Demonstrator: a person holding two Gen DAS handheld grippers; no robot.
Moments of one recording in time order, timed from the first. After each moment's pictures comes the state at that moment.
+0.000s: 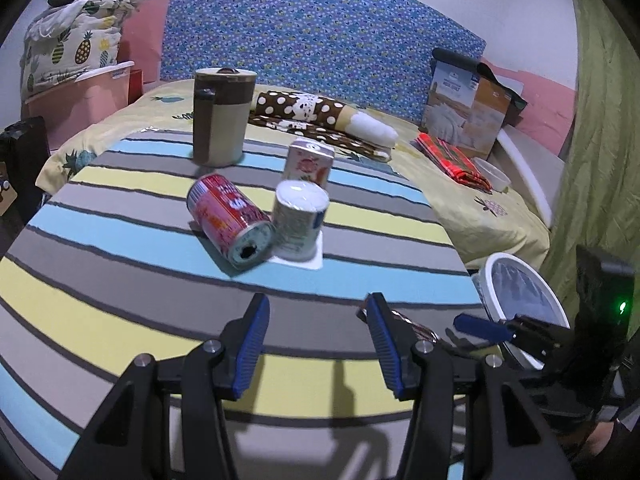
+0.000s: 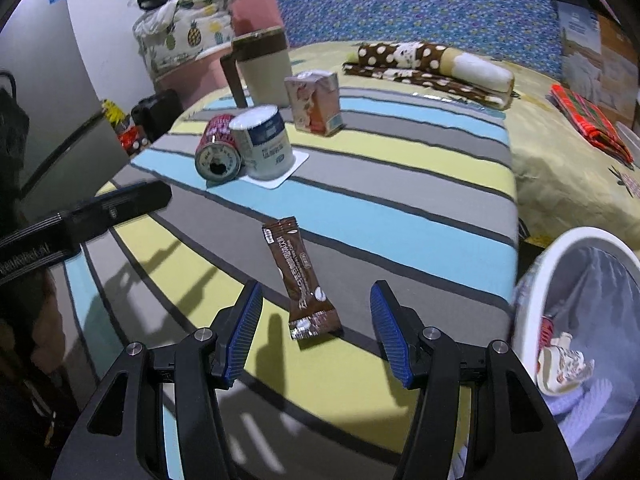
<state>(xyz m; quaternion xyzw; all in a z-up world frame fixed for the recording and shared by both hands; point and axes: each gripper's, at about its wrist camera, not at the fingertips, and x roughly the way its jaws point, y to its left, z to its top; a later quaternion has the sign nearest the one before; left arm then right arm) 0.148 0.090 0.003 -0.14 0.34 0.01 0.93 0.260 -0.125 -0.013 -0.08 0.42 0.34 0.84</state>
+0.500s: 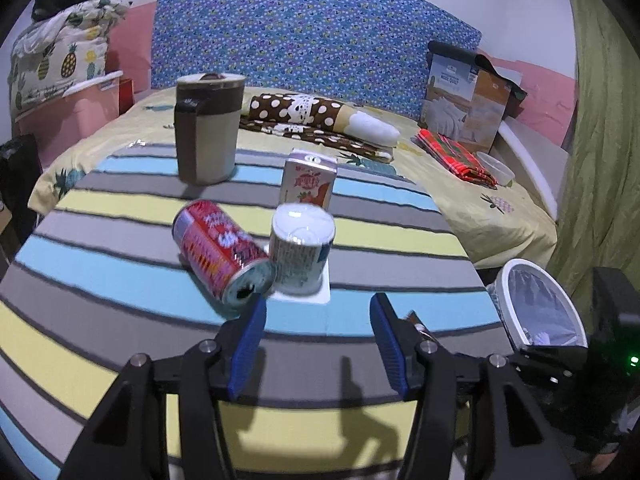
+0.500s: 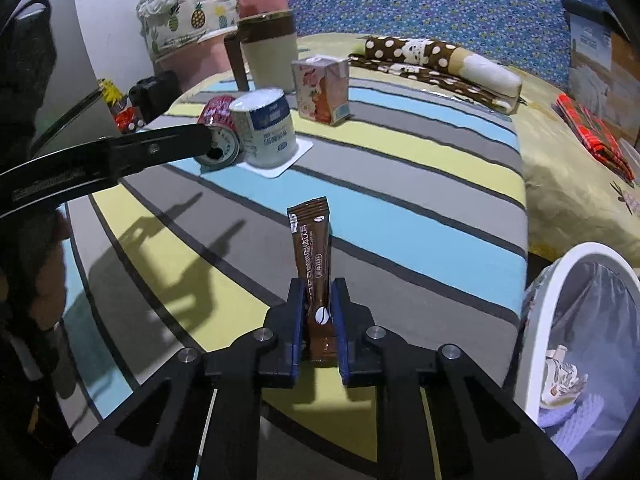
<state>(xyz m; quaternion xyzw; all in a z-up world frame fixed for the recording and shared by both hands) 0.185 0.093 0.002 -0.11 0.34 0.01 0.93 0.258 -0.120 -0.012 -0.10 0.42 0.33 0.84</state>
